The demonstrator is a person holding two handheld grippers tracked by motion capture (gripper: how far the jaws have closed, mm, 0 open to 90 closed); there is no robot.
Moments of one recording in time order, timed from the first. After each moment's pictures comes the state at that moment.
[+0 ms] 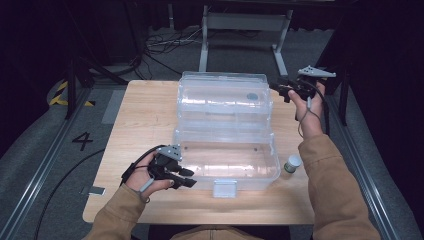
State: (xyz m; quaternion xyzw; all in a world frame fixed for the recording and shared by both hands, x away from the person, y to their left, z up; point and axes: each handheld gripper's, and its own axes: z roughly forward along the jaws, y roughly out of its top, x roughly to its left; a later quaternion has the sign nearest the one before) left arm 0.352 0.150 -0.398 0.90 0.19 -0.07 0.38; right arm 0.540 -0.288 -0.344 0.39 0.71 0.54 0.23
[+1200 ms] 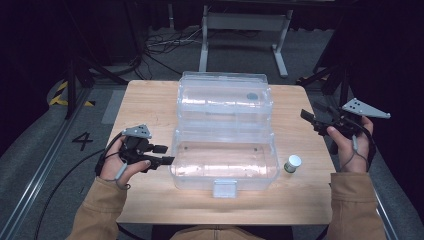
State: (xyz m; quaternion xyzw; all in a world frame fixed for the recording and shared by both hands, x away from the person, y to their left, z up) left arm 0.368 0.215 -0.367 0.85 0.32 0.01 0.42; right arm 0.415 -0.354 -0.342 0.37 0.69 0.56 0.27
